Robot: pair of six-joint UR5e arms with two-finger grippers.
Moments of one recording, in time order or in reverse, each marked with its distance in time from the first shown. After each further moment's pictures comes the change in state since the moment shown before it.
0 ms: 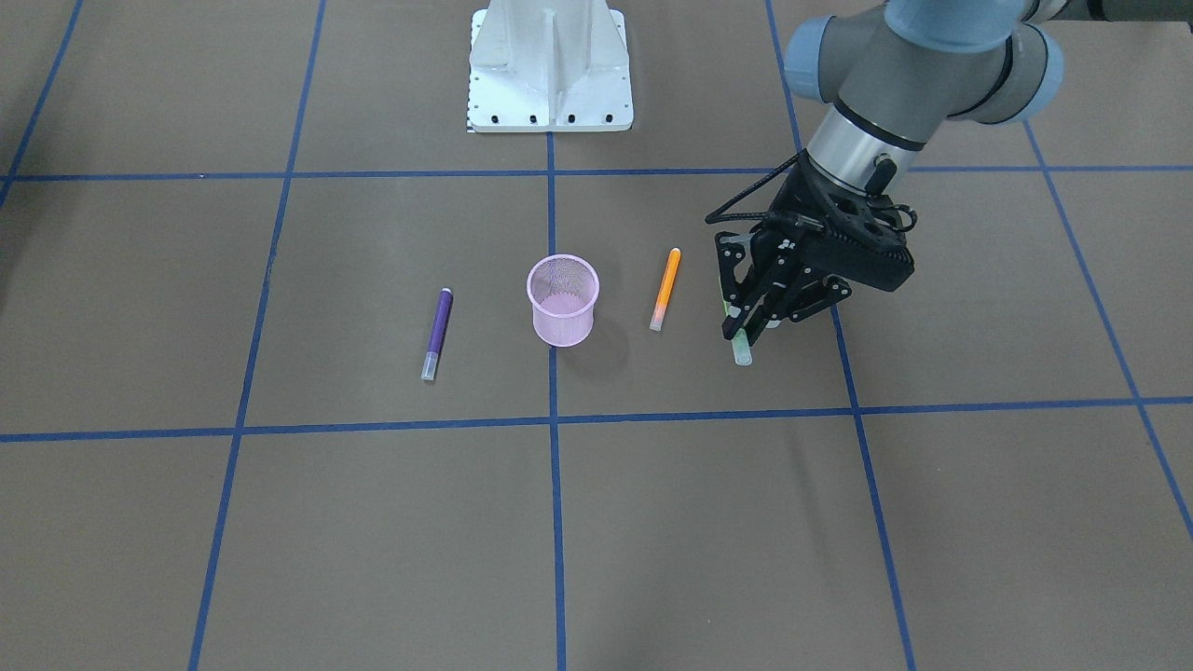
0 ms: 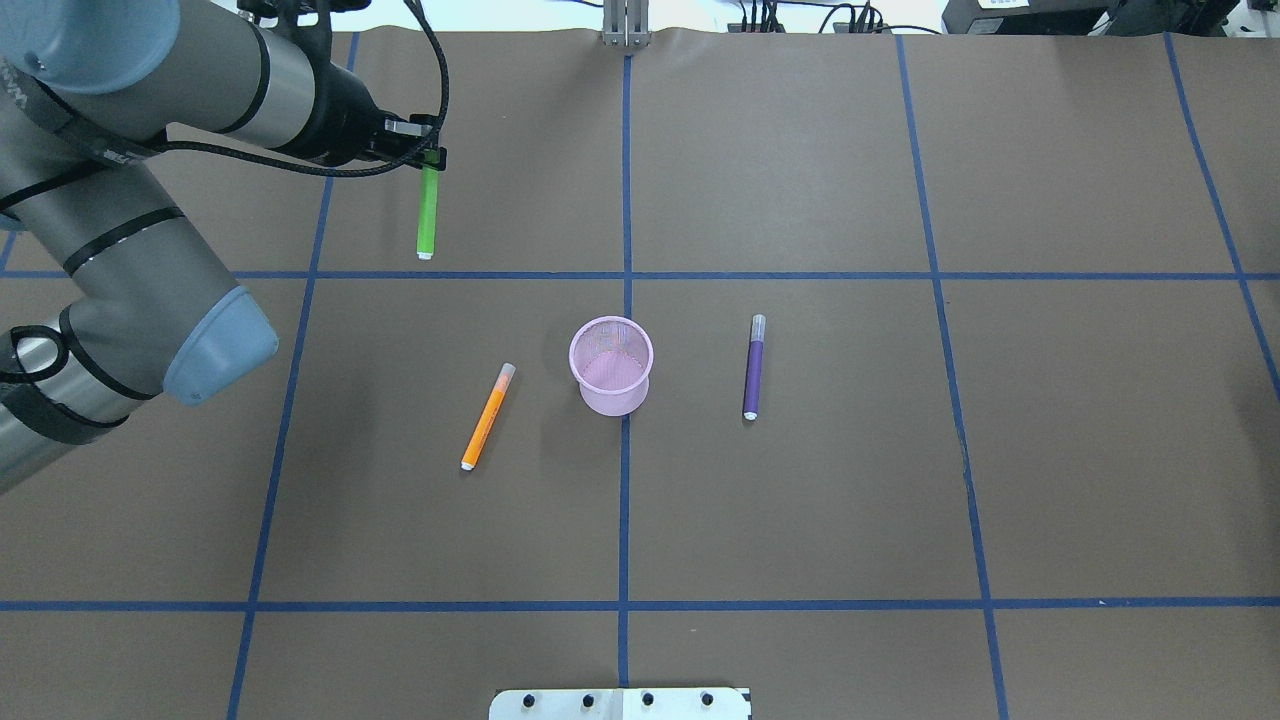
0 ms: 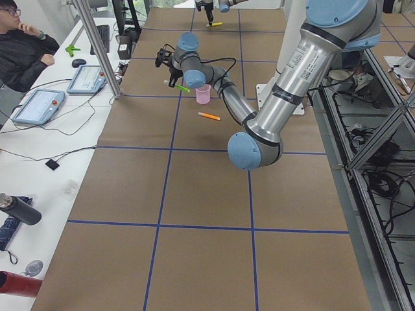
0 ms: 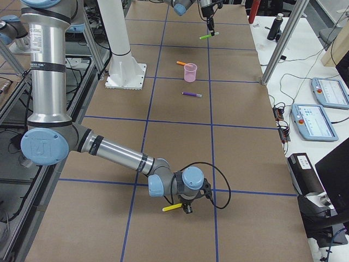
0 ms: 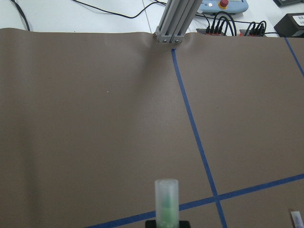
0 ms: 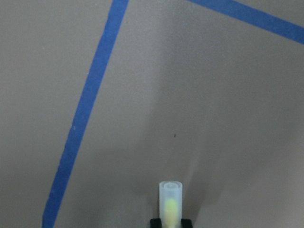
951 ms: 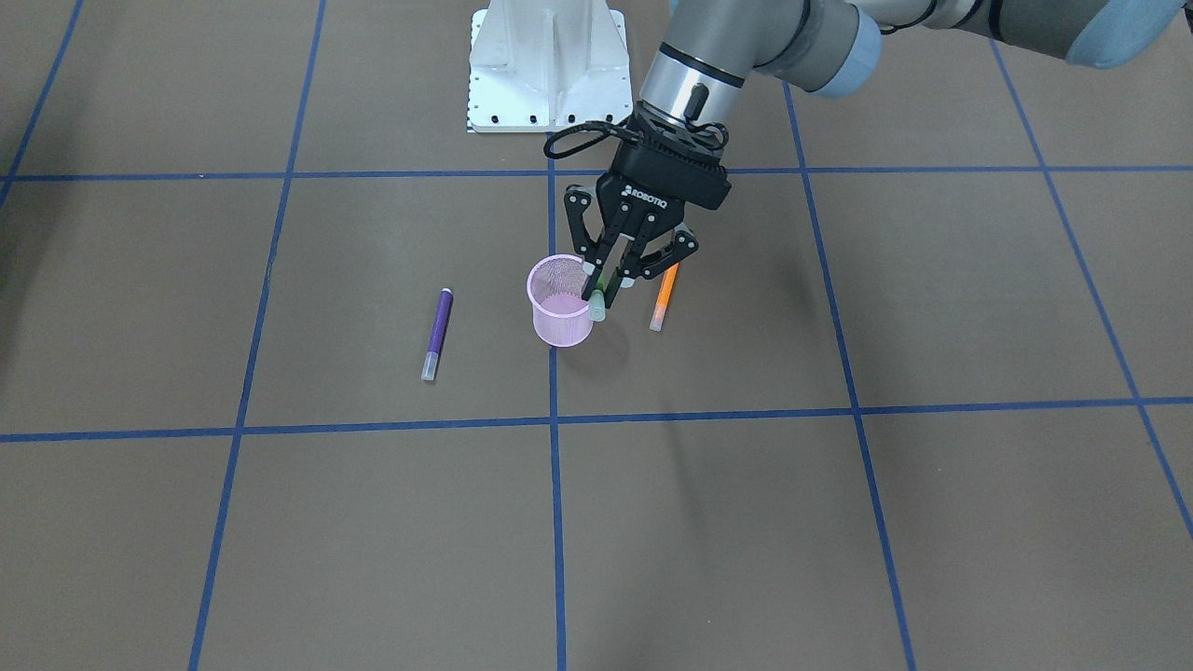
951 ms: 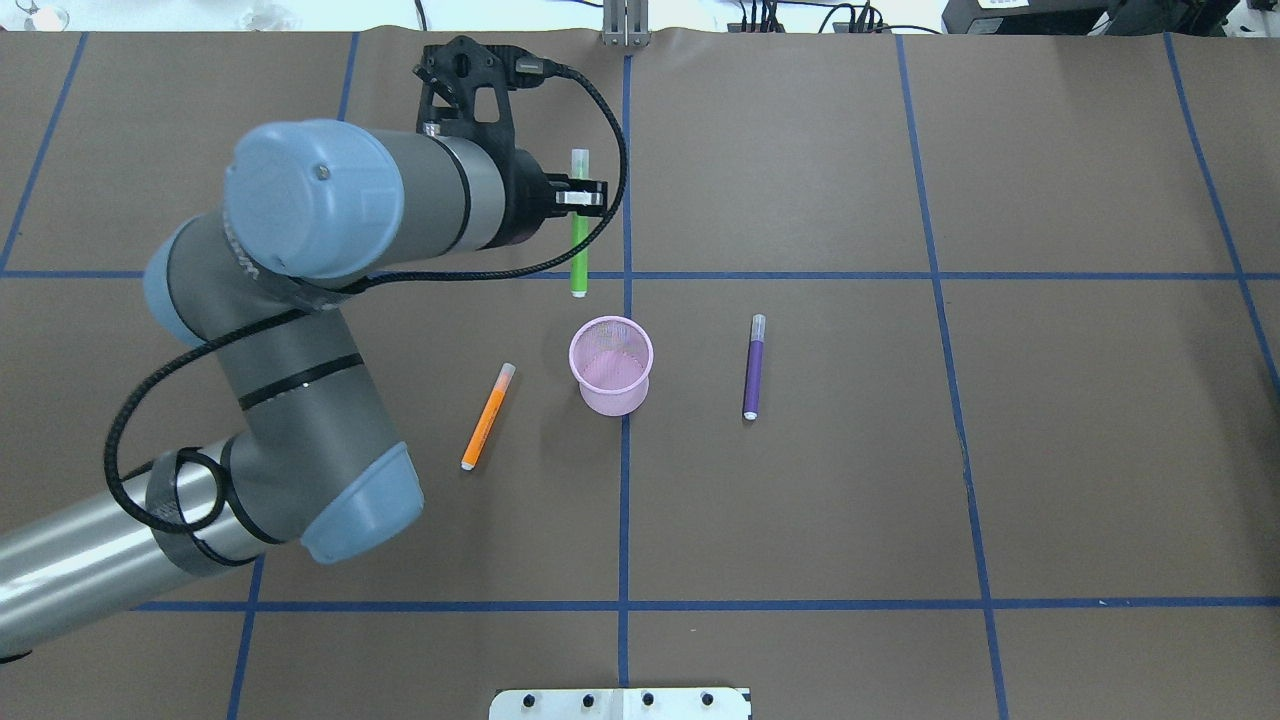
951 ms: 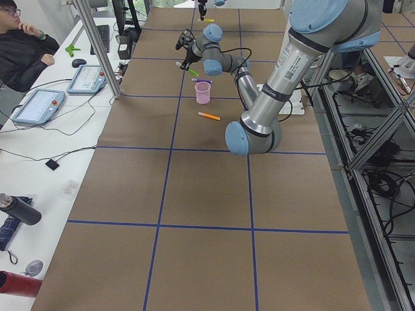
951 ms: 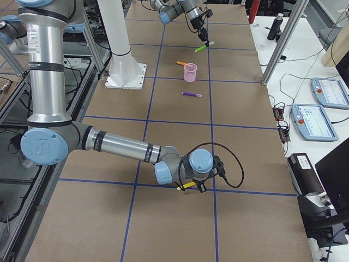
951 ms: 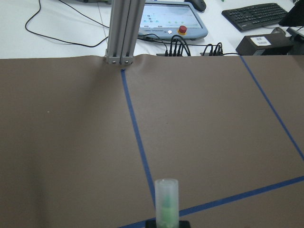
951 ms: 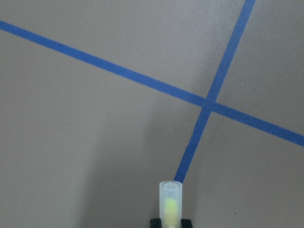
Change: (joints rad) left arm 0.274 -0.123 -0.016 -0.041 0.426 -0.088; right arm 0.070 0.029 0.143 0.000 0.139 0.044
